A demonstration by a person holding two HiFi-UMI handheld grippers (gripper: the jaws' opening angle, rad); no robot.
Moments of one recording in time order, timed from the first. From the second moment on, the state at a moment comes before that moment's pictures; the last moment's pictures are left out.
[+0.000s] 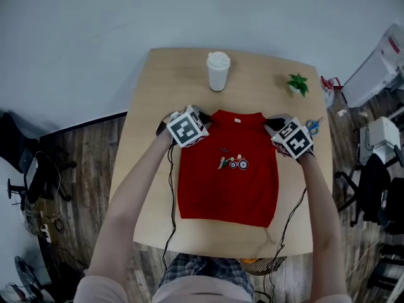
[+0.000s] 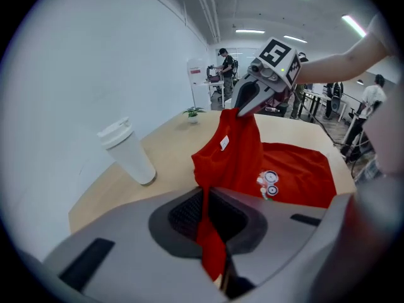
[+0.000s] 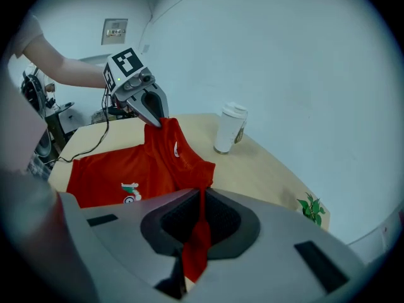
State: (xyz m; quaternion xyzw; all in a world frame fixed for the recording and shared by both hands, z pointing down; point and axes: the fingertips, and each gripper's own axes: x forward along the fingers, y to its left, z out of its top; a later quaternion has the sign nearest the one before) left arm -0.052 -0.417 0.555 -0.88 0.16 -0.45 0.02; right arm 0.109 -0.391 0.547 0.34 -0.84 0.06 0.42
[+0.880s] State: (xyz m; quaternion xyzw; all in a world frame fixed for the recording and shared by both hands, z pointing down) left arm -0.106 -0.156 0.545 -0.89 0.04 -0.45 0.03; right arm 0.050 -0.129 0.549 0.16 -0.87 0.02 0.46
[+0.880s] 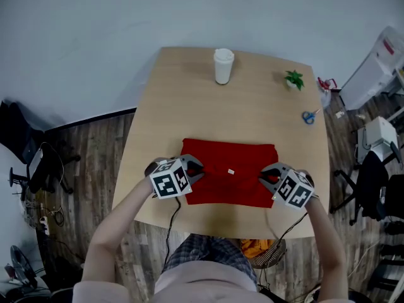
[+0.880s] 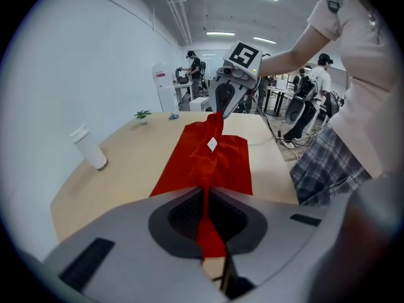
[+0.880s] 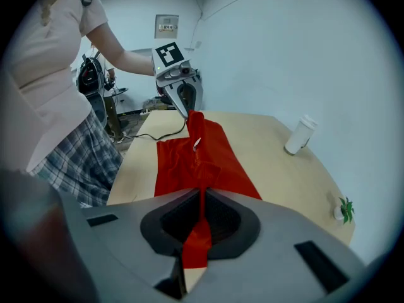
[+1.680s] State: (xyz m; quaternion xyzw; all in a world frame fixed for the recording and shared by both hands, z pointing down) left arm -0.108 -0.054 0.660 -0.87 -0.02 -0.49 -0.05; right arm 0.049 -0.043 0.664 0.04 -0.84 0.05 0.54
